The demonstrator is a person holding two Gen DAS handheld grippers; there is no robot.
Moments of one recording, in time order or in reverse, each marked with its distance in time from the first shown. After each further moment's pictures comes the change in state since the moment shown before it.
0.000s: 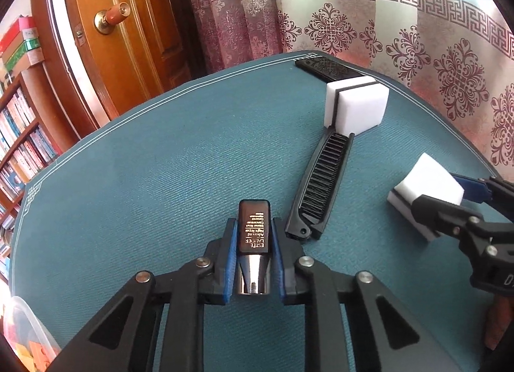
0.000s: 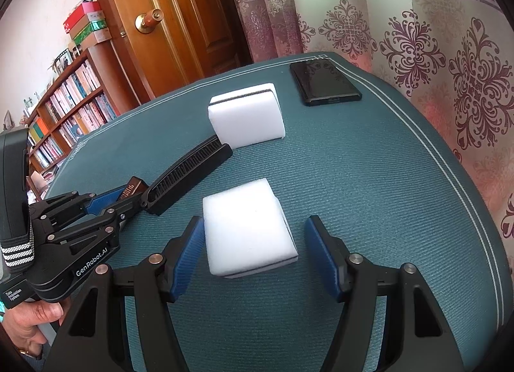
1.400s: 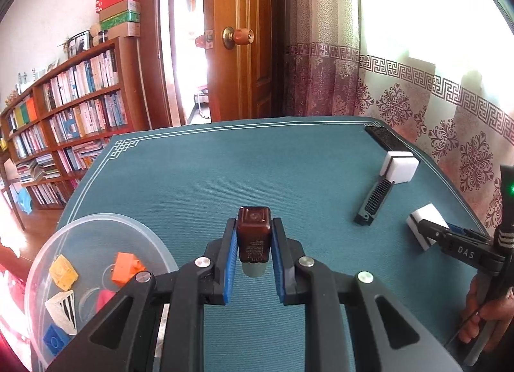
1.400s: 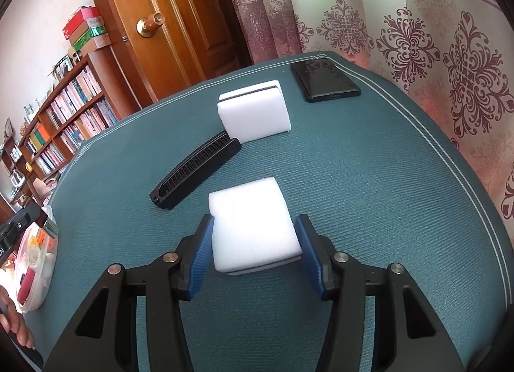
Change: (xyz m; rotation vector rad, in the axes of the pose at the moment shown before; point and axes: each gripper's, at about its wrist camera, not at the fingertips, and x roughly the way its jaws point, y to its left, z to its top) left arm -0.116 0.075 -0.060 -0.308 -0.179 0.179; right arm -0.011 0.008 -0.010 0.031 -0.016 0.005
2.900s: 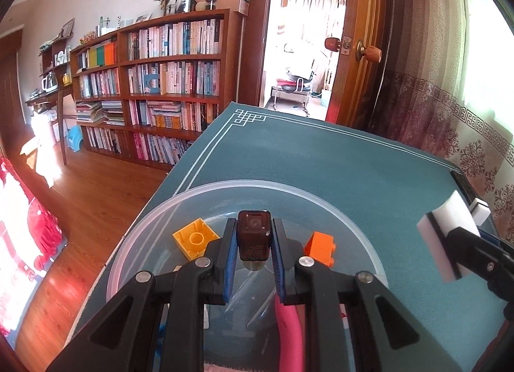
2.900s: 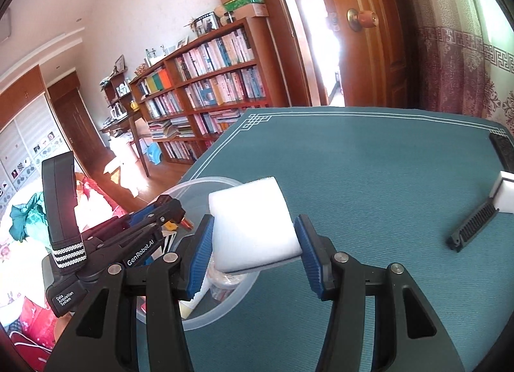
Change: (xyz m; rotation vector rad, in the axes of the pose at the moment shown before) left arm -0.021 0.151 -0.042 -0.291 0.006 0.222; right arm -0.028 0.259 -0.017 -0.361 0.032 0.470
